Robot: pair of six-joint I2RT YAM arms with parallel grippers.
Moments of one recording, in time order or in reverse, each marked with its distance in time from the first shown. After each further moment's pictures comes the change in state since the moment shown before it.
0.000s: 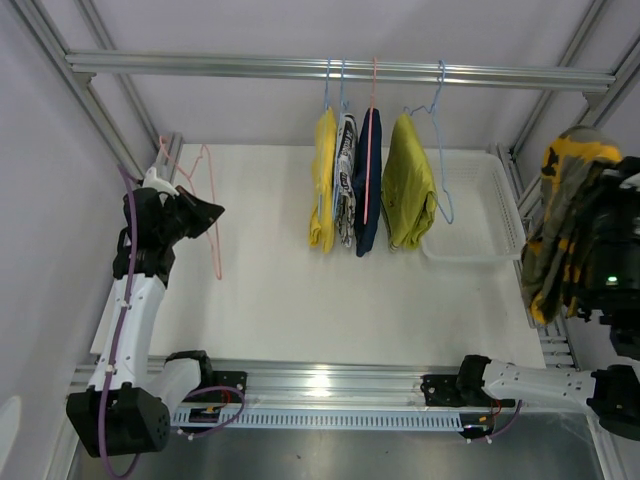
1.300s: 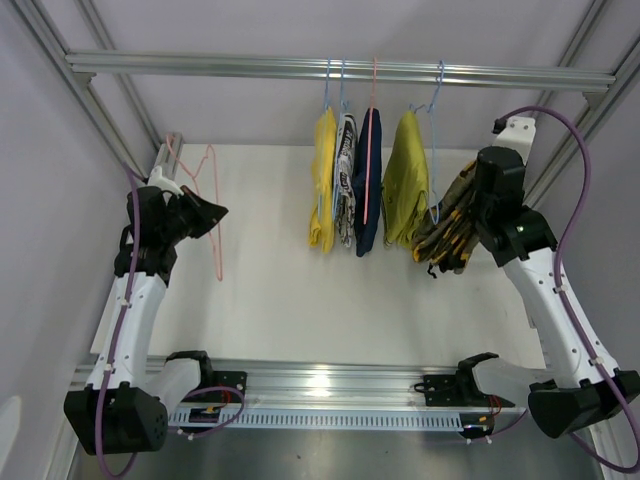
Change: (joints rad) left arm -0.031 0.004 0.015 -0.027 -0.006 0.026; right arm -0.792 0.280 -0.352 -0.467 -0.590 0.834
